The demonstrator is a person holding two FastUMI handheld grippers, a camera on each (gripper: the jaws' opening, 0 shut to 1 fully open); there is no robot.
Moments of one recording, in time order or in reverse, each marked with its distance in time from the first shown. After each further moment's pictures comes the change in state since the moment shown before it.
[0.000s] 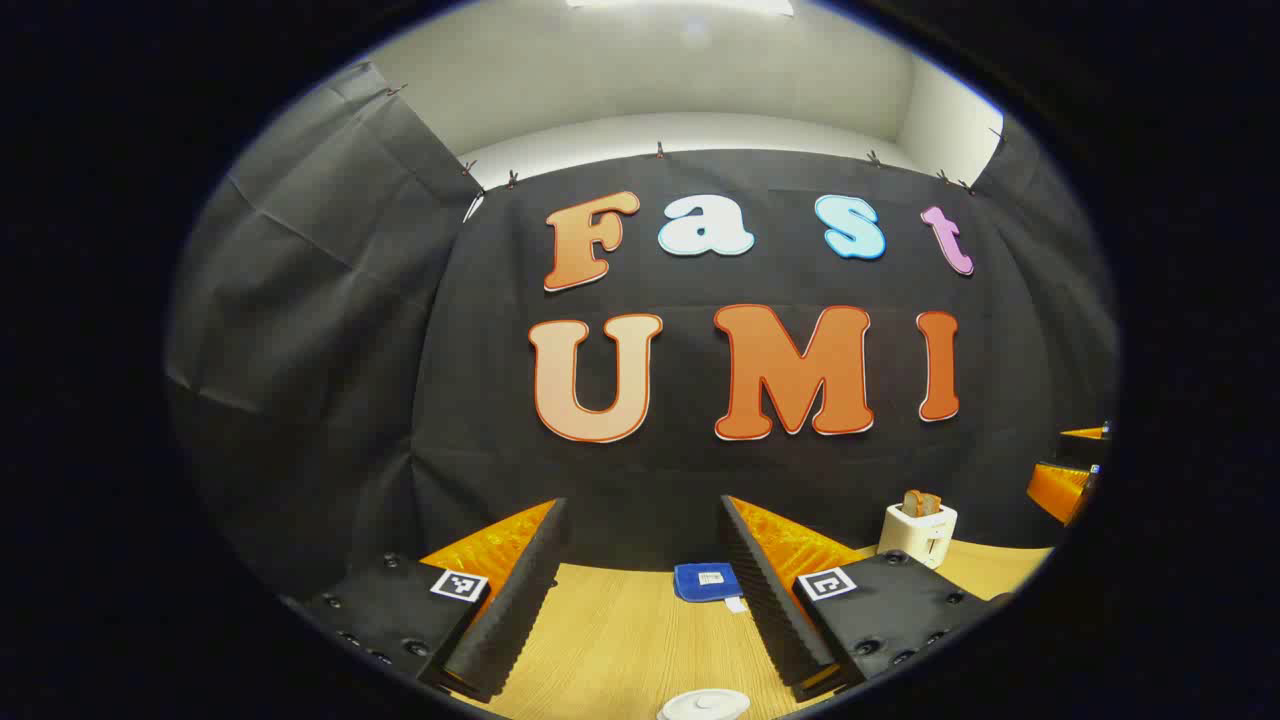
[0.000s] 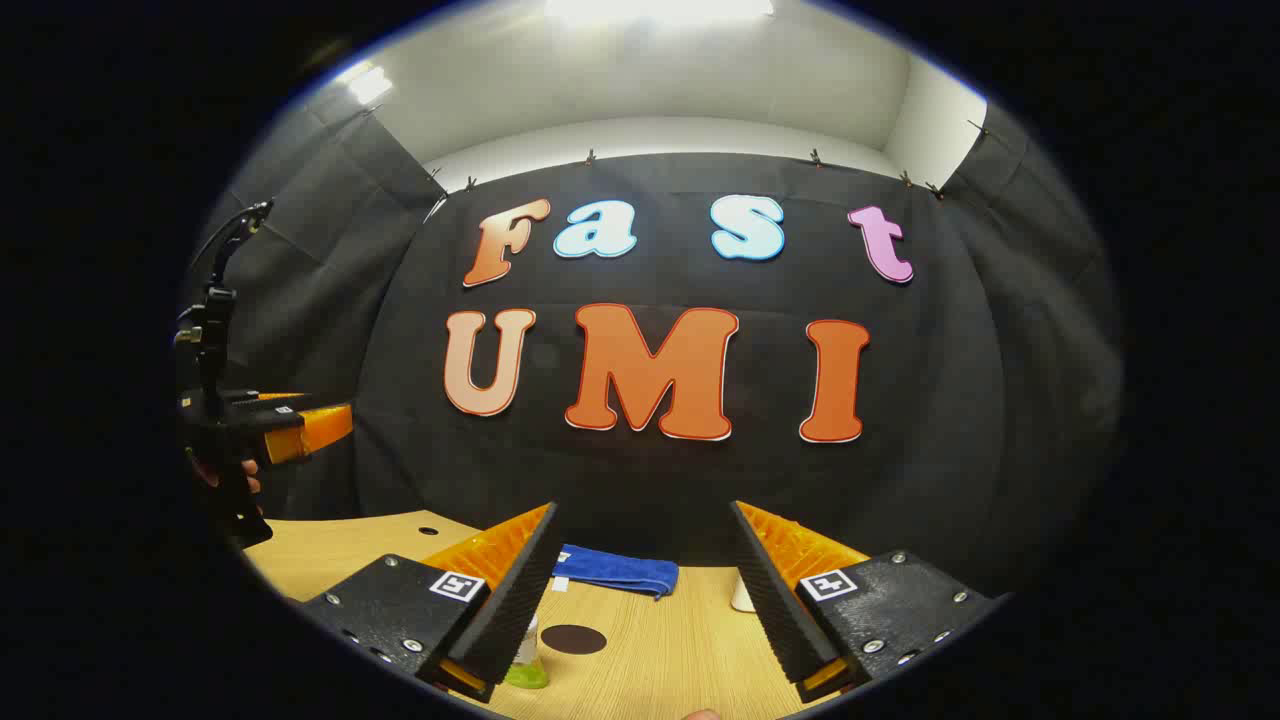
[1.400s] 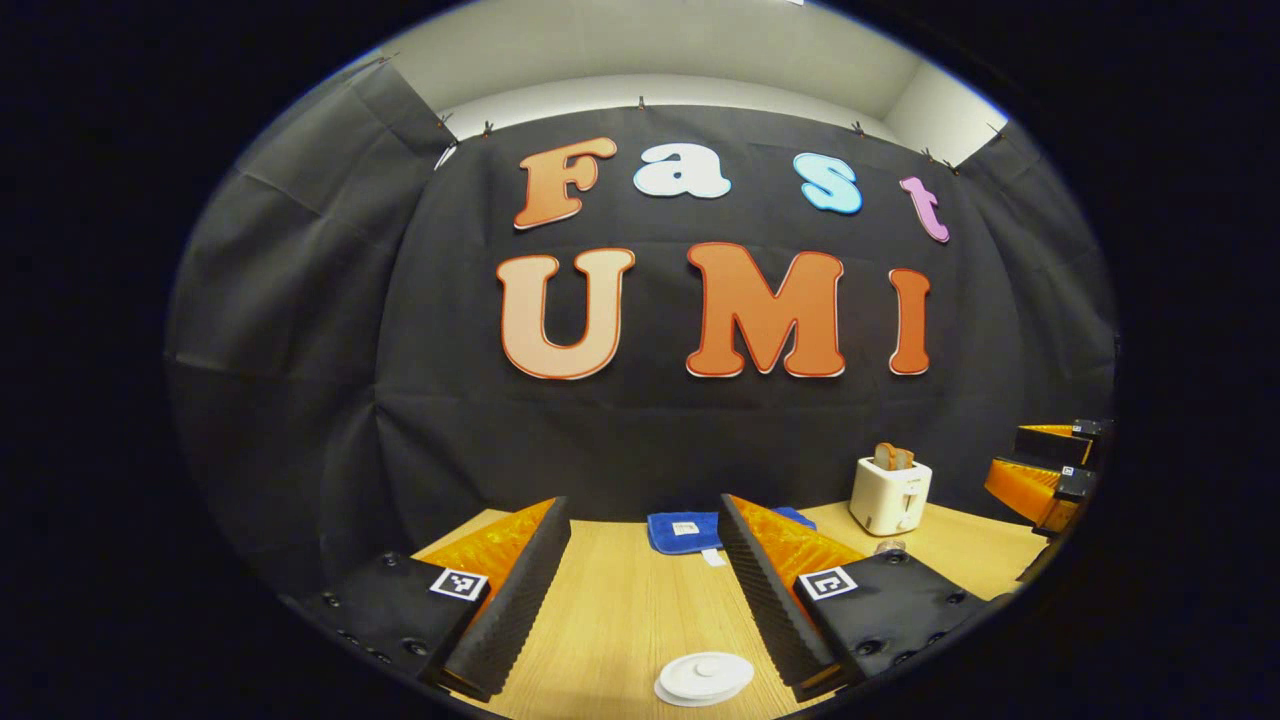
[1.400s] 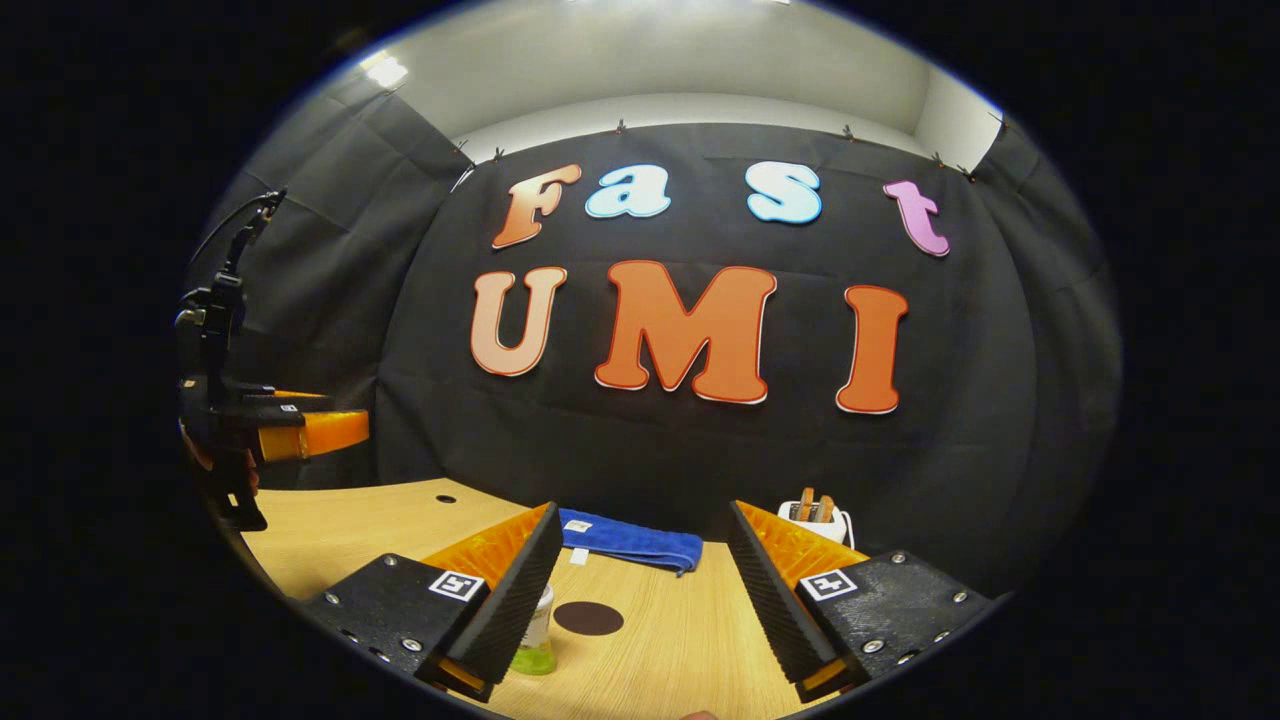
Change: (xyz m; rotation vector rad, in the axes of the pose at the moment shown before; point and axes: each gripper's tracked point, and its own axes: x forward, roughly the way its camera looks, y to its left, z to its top) left arm -0.011 -0.017 -0.086 -0.008 0.190 -0.158; right arm 0.010 0.032 -0.060 -0.019 0.103 0.111
